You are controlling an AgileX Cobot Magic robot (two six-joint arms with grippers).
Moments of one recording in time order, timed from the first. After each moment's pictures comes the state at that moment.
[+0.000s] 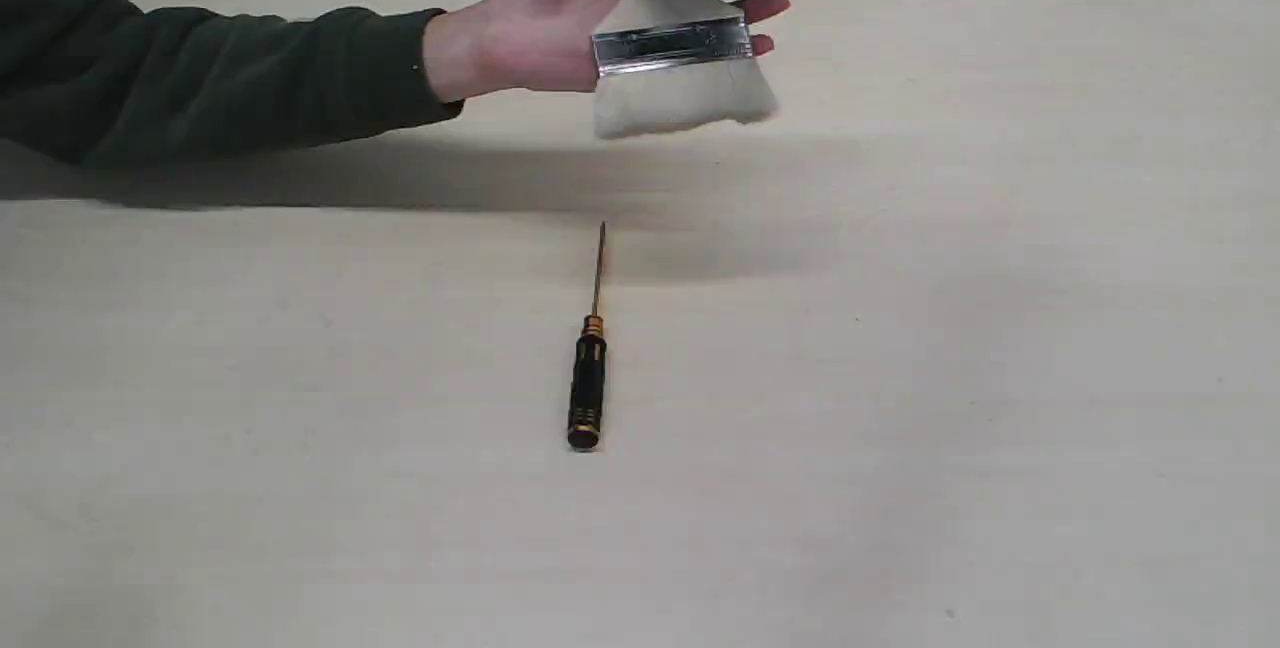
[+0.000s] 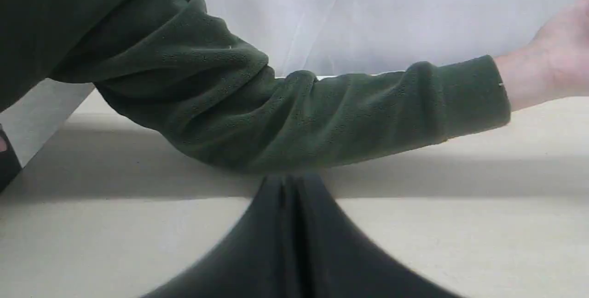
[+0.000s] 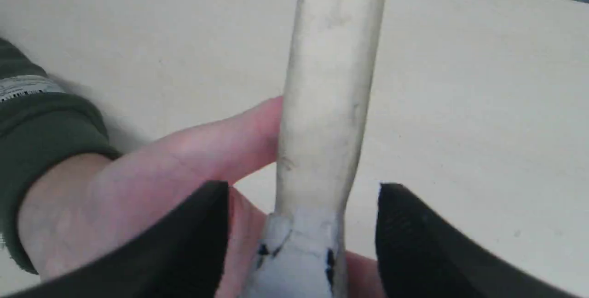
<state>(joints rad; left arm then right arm) 0.00 0.00 0.00 0.07 0.26 -0.07 0.40 2.08 -1.77 0.24 0.61 -0.01</state>
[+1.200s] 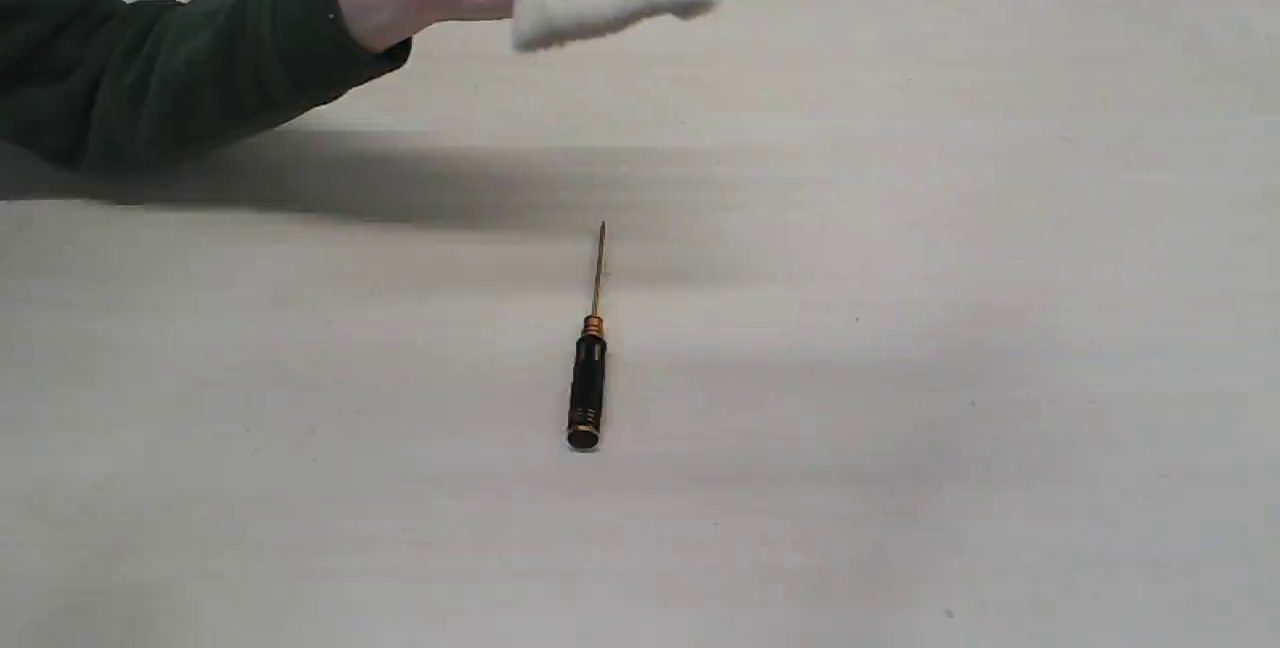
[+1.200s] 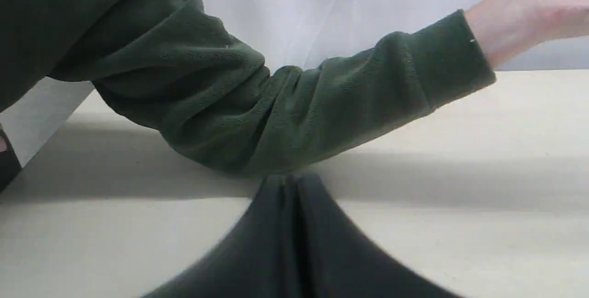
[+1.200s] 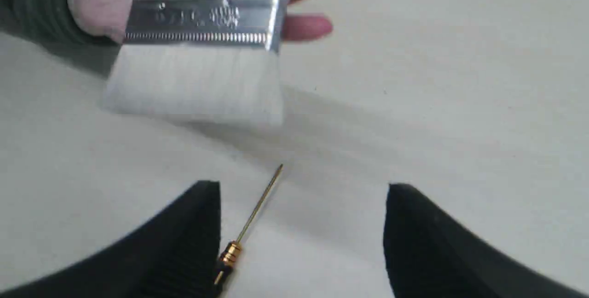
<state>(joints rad) 0.00 0.00 0.00 0.07 0.26 -0.07 0.40 1.42 -1.21 0.21 0.67 -0.01</state>
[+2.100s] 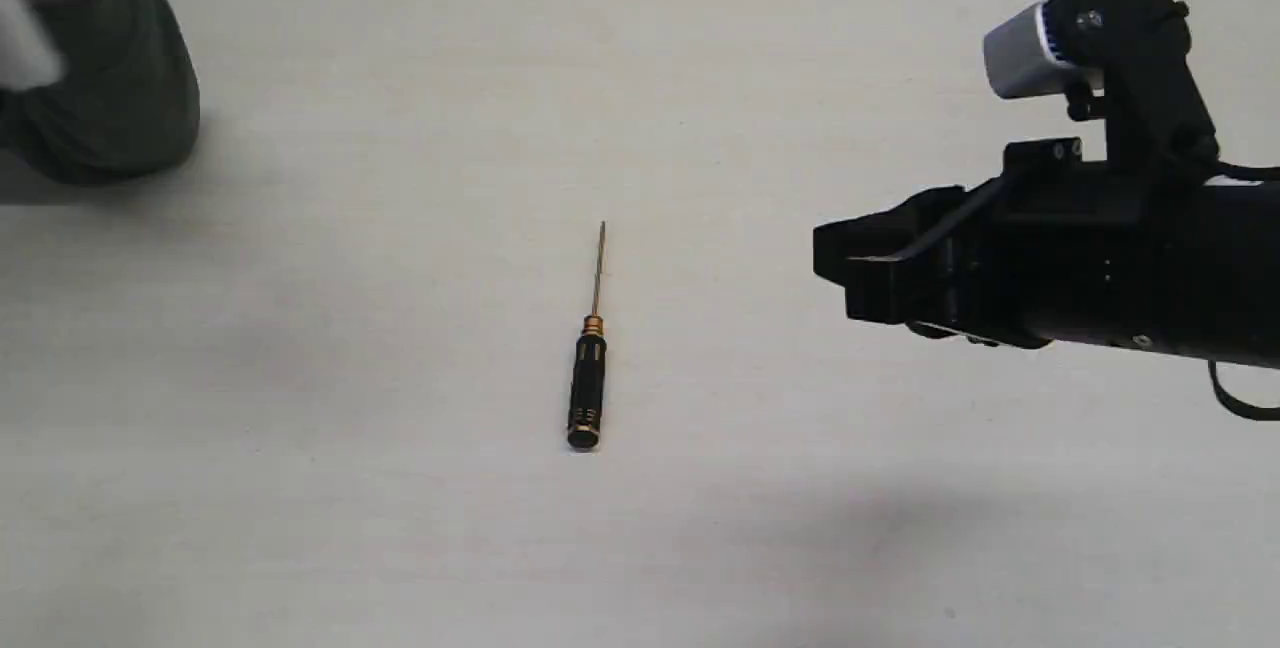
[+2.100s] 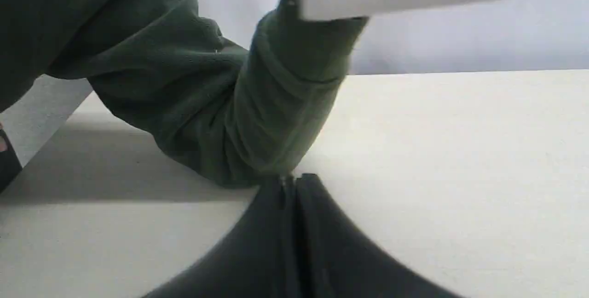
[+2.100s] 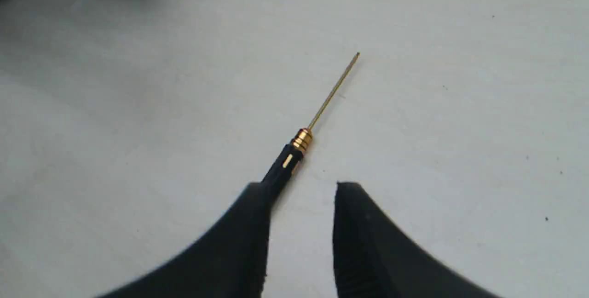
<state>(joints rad) 0.00 0.00 0.00 0.07 0.26 -0.07 0.40 1.13 -0.53 1.15 0.35 -0.88</state>
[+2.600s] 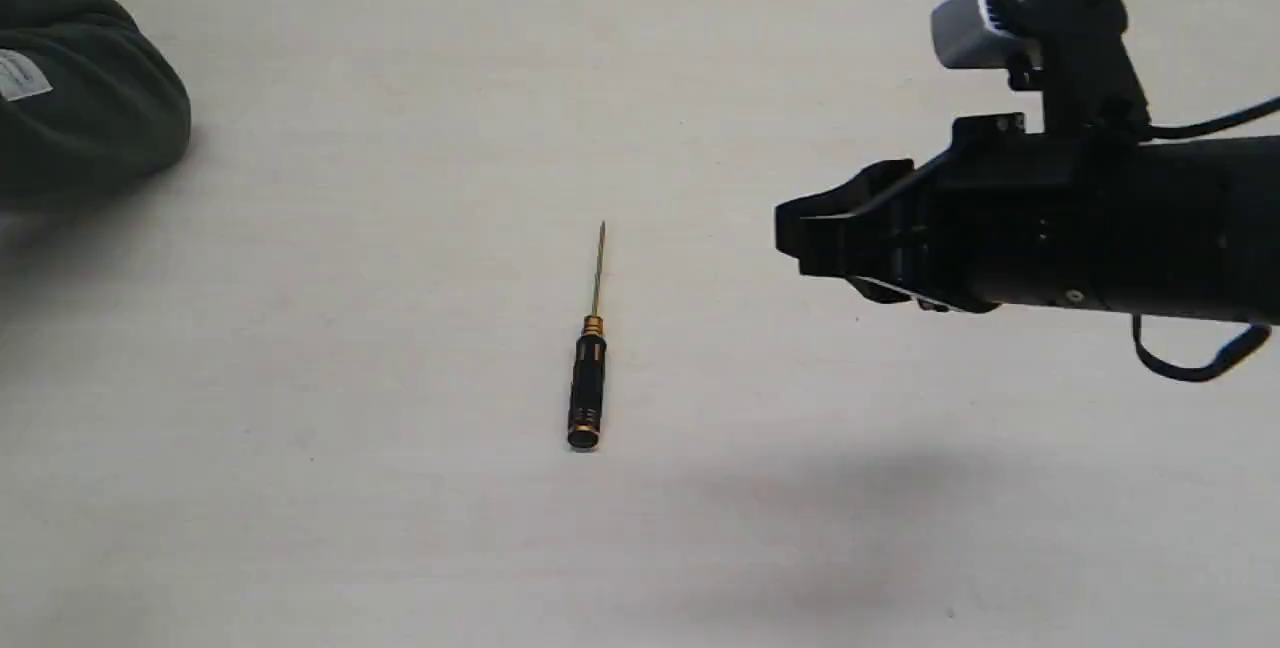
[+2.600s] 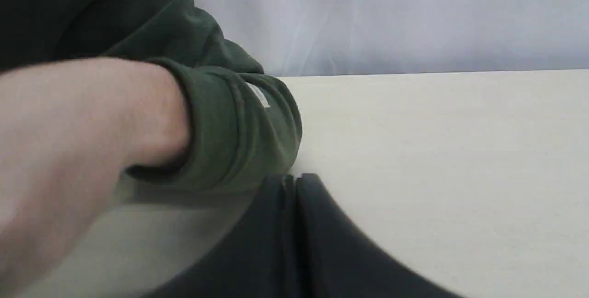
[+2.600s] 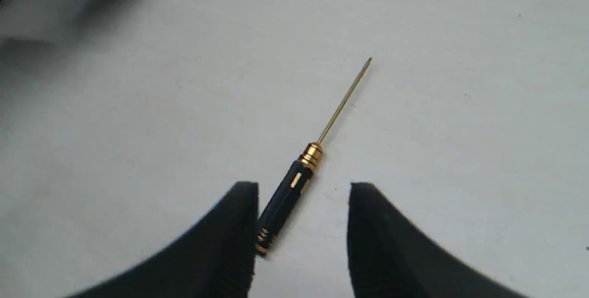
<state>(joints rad) 0.00 0.00 0.00 0.07 0.26 -0.07 0.40 1.29 -0.62 1.27 0.36 -0.99</state>
